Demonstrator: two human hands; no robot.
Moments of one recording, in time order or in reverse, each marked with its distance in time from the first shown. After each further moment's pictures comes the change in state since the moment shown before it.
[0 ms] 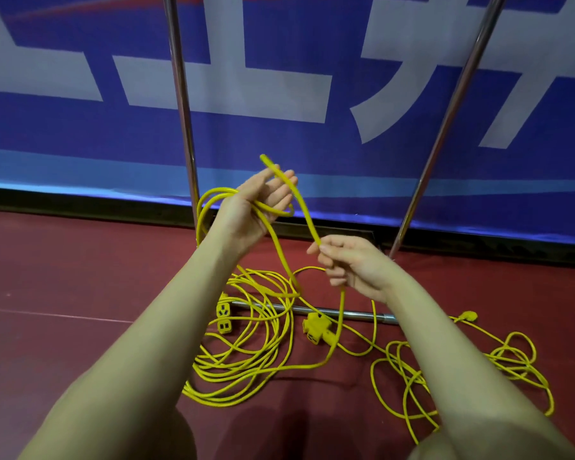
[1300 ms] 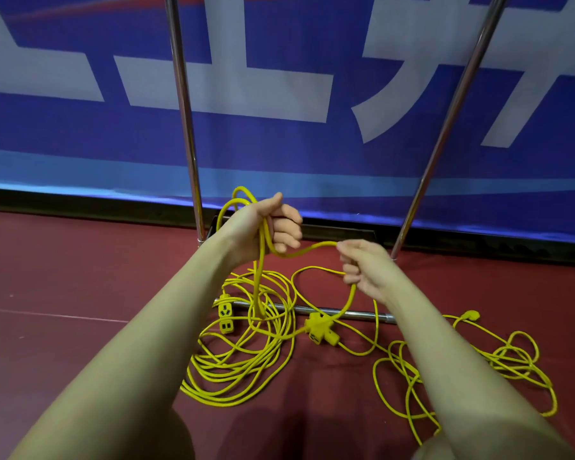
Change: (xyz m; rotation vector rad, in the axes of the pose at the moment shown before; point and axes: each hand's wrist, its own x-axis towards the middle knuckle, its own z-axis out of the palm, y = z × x) left_hand -0.009 0.001 -0.008 0.451 -0.130 -0.386; right_hand 0.021 0.027 -0.021 0.161 0.424 0.066
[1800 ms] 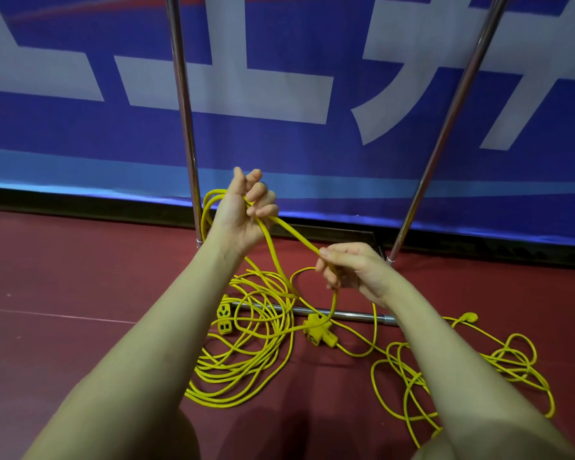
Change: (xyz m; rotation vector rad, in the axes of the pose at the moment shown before) left_hand 0.005 0.012 0.006 -0.753 0.085 0.332; right_hand -0.028 -0.015 0.007 -0.286 -0.413 -0.139
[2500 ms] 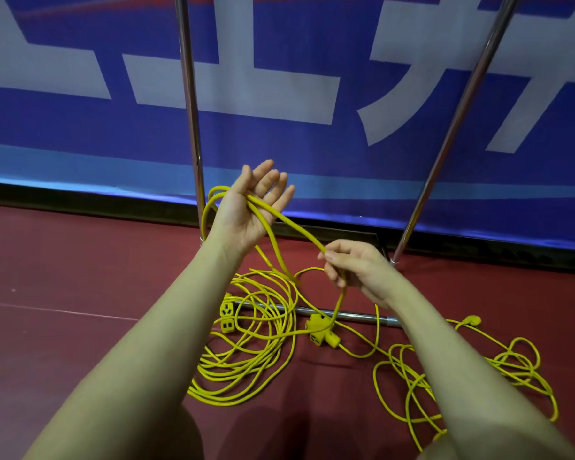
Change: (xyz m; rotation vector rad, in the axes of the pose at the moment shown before) left_hand -0.006 0.004 0.006 0.031 0.099 0.066; right_hand 0.005 0.007 0.001 -0.015 0.036 -0.079
